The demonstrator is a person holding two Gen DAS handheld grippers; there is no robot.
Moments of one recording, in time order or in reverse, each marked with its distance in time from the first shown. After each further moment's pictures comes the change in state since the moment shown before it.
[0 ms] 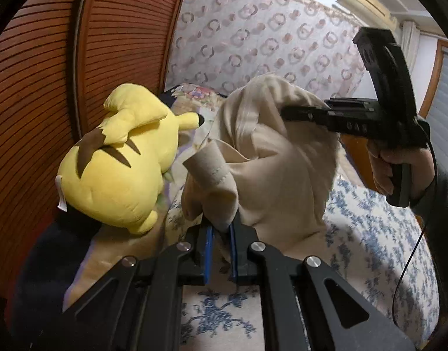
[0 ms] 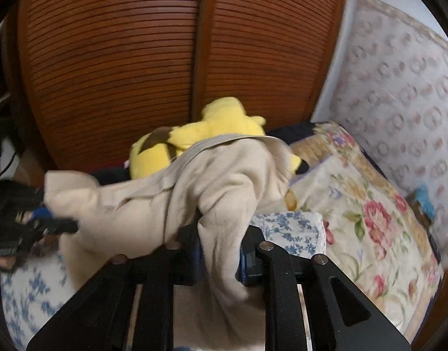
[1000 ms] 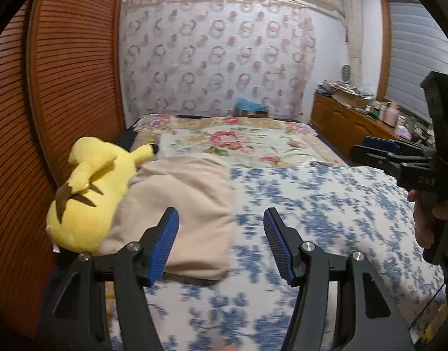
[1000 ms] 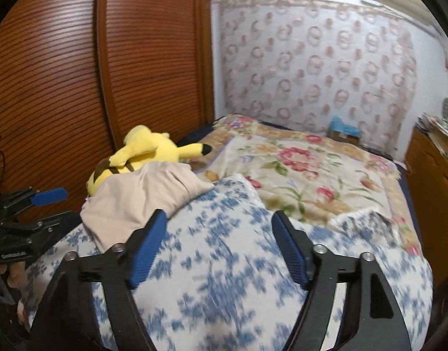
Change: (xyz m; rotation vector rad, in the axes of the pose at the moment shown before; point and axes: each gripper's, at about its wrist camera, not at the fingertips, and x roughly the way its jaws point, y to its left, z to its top) left arm -0.051 -0.129 -0.010 0.288 -0.070 -0.062; right arm -0.195 0.026 -0.149 0.458 -0.176 -0.376
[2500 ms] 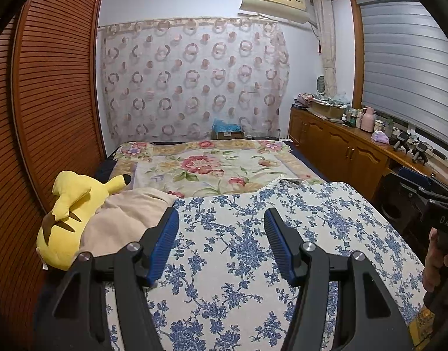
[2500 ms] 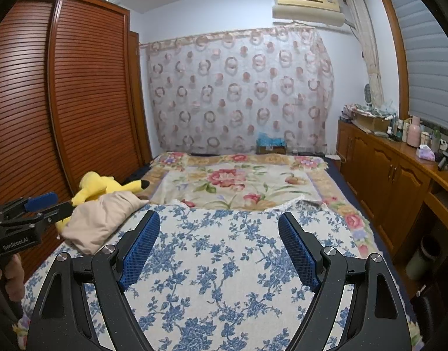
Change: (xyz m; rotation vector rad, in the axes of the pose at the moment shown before) left arm -0.057 -0.099 0.025 0.064 -0.102 -0.050; right arm -0.168 -0.045 -0.061 0.194 -0.187 -0.289
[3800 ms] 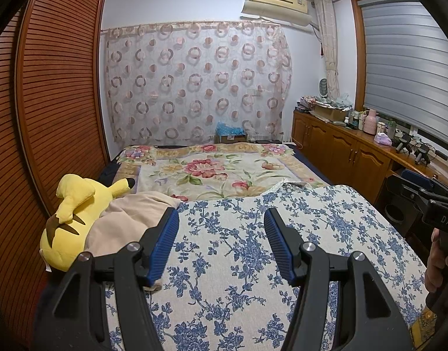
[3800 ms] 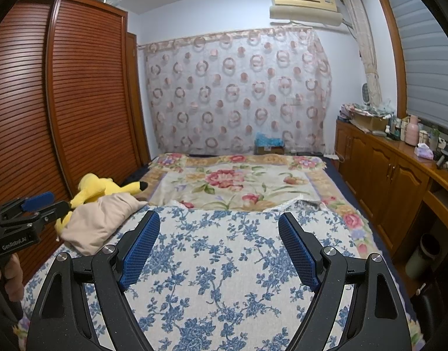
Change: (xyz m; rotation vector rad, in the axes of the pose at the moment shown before) left arm -0.003 0.004 -0.001 -0.004 -0.012 0.011; right arm 0.001 -0.003 -0.001 0.001 0.002 0.000
